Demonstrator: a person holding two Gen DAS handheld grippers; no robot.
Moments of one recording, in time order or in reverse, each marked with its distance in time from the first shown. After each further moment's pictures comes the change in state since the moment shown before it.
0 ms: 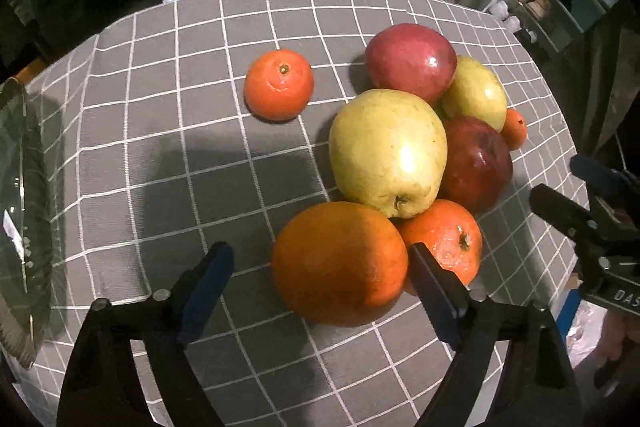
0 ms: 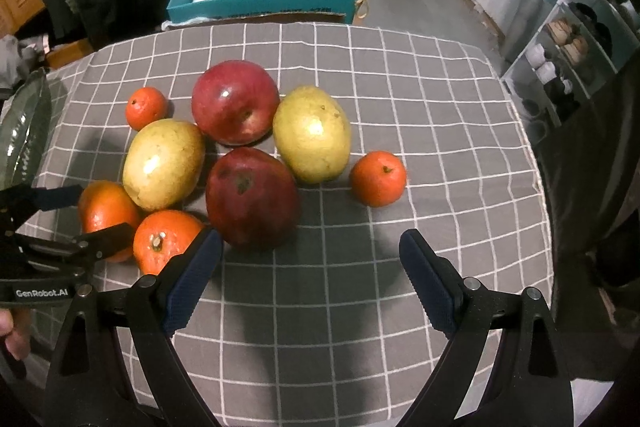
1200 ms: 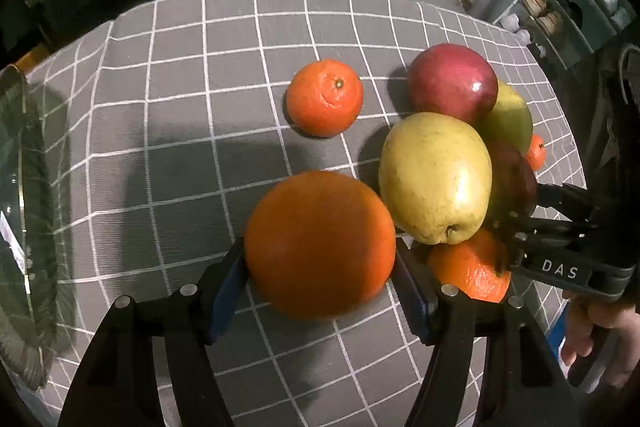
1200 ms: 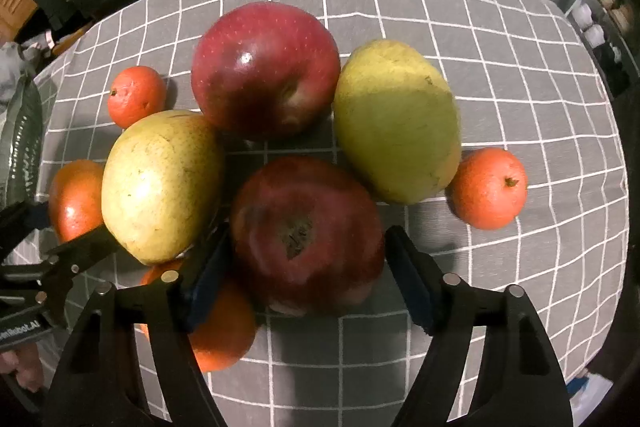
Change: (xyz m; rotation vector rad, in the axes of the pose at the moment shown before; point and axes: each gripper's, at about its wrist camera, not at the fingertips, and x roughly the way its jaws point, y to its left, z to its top) left arm 0.006 0.027 0.012 -0.043 0.000 0.000; right arm 0.082 0.014 0.027 0.057 0.178 0.136
